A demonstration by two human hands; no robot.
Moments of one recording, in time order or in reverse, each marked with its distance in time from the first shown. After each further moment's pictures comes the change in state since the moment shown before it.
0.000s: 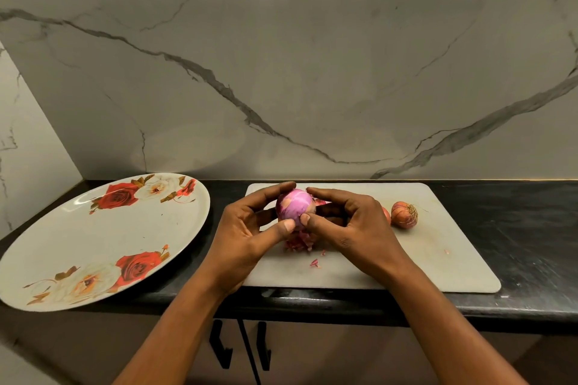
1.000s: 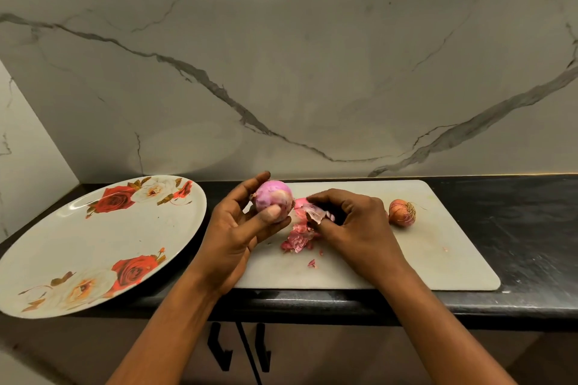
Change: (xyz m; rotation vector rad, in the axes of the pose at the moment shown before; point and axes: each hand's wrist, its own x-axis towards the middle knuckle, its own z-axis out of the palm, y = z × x) left_hand 0.005 0.009 0.002 -0.341 0.128 -0.163; right_hand 0.004 0.017 0.000 -0.314 0.138 -0.167
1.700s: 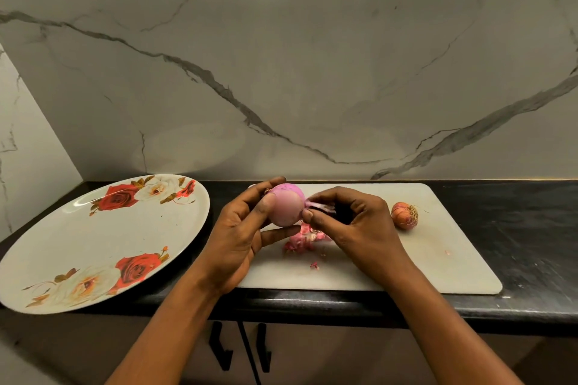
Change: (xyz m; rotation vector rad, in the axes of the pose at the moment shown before) left_hand 0.001 0.003 0.002 0.022 -0.046 -0.046; right_hand 0.002 -0.010 -0.005 0.268 -0.058 0.011
